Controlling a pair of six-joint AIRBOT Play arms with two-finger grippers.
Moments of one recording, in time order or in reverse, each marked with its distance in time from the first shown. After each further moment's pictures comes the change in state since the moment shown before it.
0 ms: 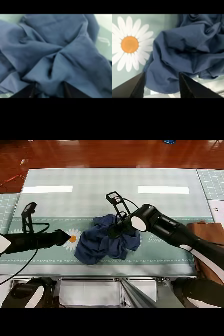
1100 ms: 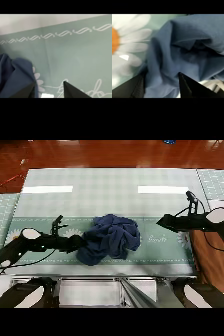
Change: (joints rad) left arm -0.033 -0.479 -0.146 -0.436 0.165 0.342; right arm -0.839 0.336 -0.438 0.449 0.045 -0.347
